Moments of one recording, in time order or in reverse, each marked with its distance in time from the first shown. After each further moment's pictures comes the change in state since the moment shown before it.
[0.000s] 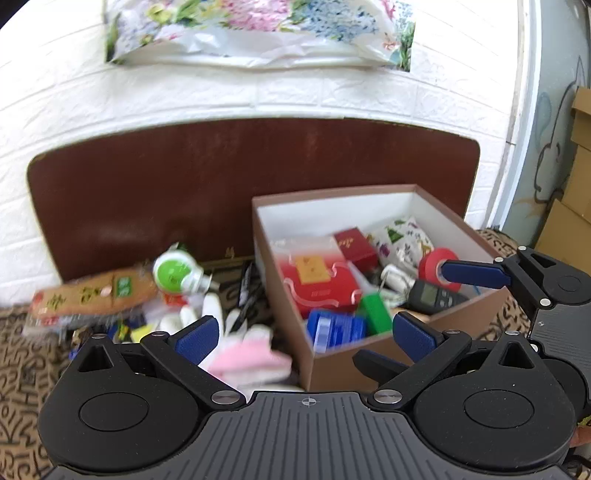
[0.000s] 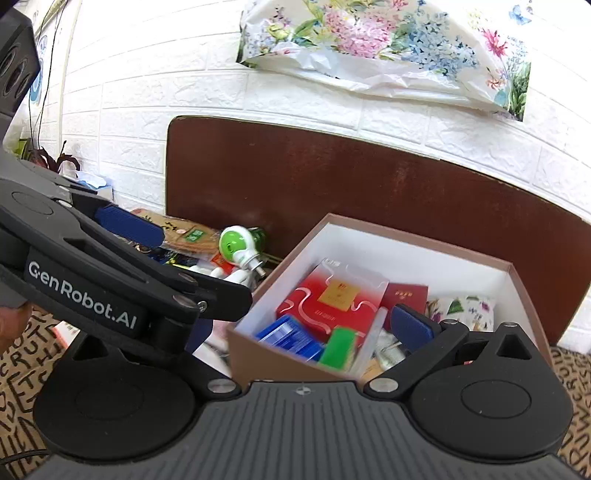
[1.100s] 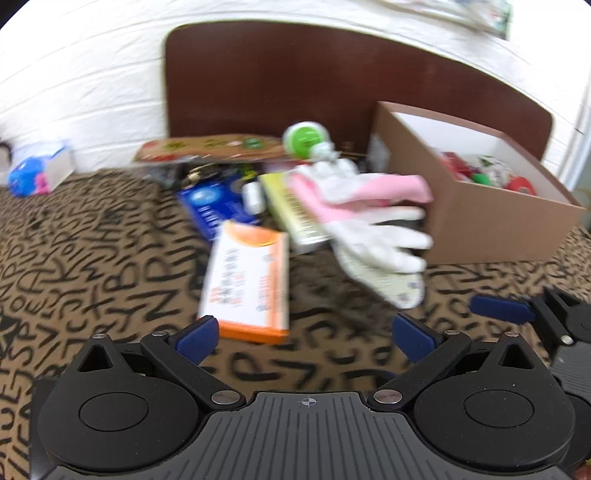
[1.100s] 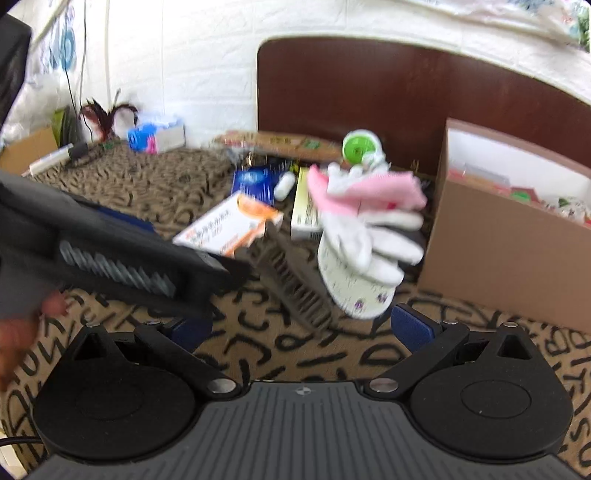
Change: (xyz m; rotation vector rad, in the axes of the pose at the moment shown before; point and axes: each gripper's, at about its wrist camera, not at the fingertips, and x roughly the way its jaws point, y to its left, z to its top) left arm -0.051 0.093 -0.136 -0.201 0.125 0.173; right arm 0.005 0.135 -0.071 0.055 0.177 0.138
